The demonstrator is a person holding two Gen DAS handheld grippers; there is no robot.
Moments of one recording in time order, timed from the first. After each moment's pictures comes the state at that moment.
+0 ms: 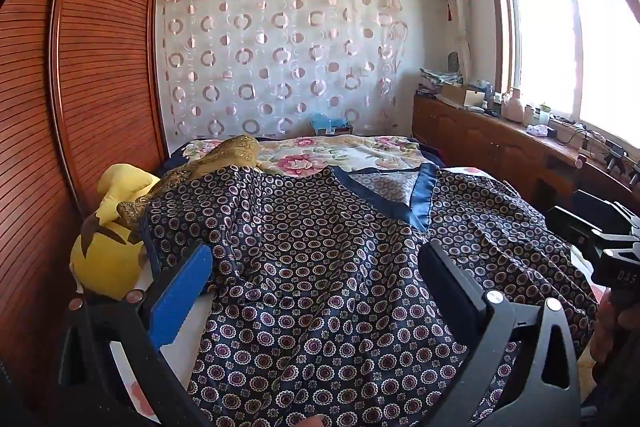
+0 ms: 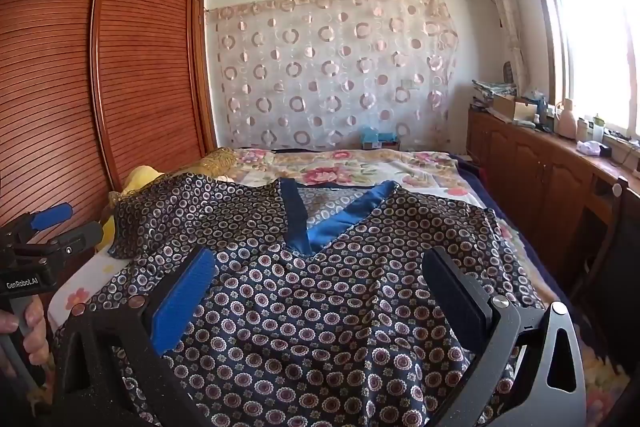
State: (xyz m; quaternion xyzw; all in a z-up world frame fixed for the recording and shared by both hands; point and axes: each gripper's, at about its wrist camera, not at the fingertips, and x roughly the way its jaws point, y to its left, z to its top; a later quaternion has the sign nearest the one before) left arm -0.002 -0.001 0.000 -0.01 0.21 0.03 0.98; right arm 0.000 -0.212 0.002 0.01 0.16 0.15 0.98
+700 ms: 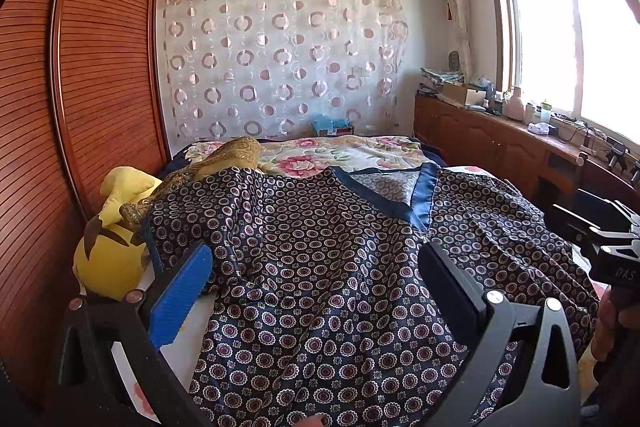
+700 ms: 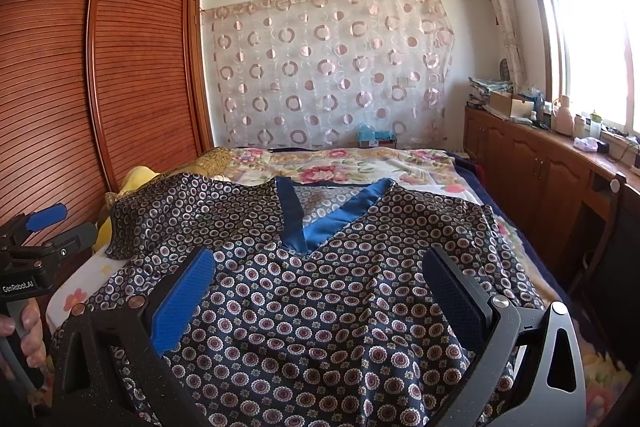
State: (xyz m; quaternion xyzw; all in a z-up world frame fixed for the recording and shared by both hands) left arm -0.004 0.000 0.000 -0.01 0.21 0.03 0.98; right arm -0.001 -0.214 0.002 0.01 0.16 0.15 0.98
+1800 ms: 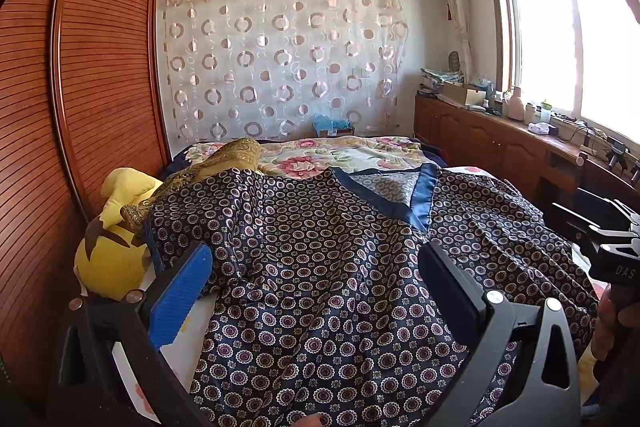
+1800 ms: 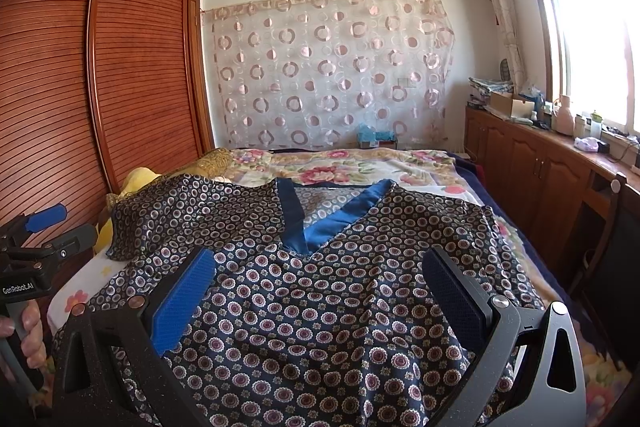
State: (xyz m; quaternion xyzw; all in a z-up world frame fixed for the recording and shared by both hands) left arm -0.008 0.001 0.002 0.00 0.21 0.03 0.98; right arm -0.001 -0.215 0.002 0.01 0.16 0.15 0.98
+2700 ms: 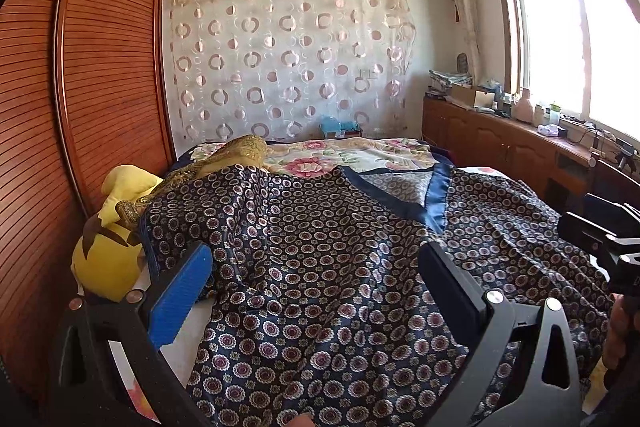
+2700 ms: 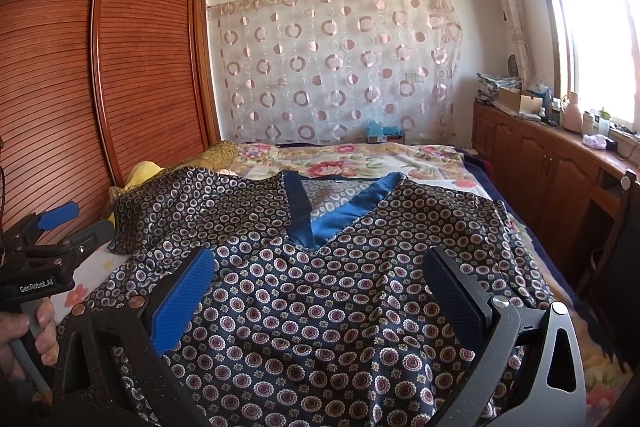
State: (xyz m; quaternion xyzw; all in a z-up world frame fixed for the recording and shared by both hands) left arm 0.018 0.002 -0.023 0.00 0.20 0.04 0.98; right arm 0.011 -0.209 -0.006 0.01 0.17 0.17 0.97
